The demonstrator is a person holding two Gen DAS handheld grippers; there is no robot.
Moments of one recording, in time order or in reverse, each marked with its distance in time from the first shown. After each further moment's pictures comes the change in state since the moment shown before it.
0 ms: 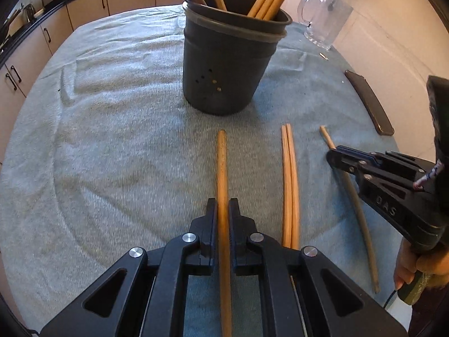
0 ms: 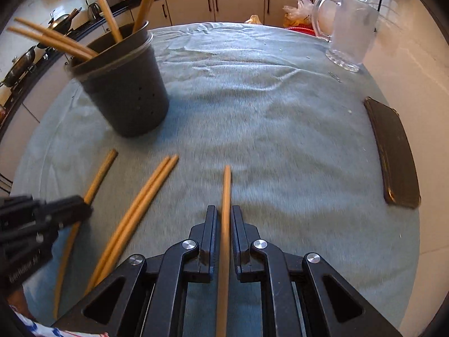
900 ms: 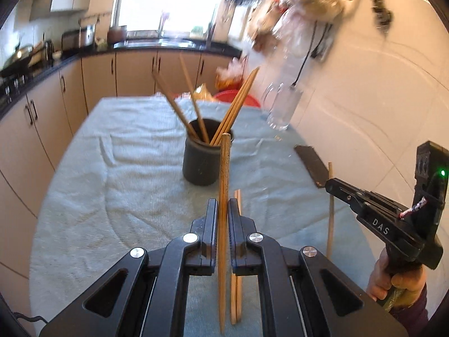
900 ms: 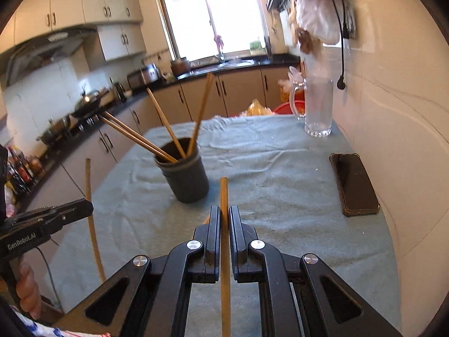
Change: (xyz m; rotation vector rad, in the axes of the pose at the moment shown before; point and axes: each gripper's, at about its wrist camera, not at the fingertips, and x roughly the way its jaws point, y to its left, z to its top) left arm -0.163 -0.023 -0.053 0.018 -0.435 -0.064; right arm -0.156 0.003 -0.059 0.090 -0.458 0.116
